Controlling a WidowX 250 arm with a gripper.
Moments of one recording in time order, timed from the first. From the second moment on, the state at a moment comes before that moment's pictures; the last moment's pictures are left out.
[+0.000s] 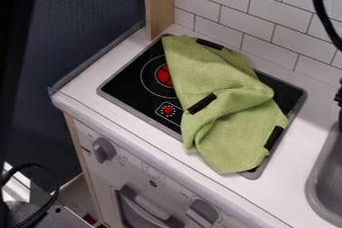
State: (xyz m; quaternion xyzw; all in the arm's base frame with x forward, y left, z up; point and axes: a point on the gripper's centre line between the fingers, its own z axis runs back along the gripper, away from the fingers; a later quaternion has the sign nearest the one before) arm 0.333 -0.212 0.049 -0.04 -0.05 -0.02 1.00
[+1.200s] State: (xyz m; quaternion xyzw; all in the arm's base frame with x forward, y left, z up) arm 0.368 -0.064 0.028 0.06 -0.10 0.08 0.99
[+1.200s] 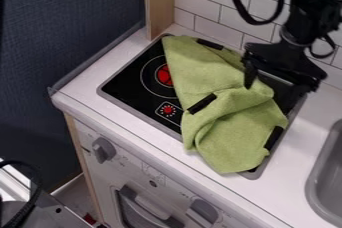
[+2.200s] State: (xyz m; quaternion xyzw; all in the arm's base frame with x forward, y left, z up) arm 0.367 -0.037 -0.010 0.07 -0.06 0.12 0.99
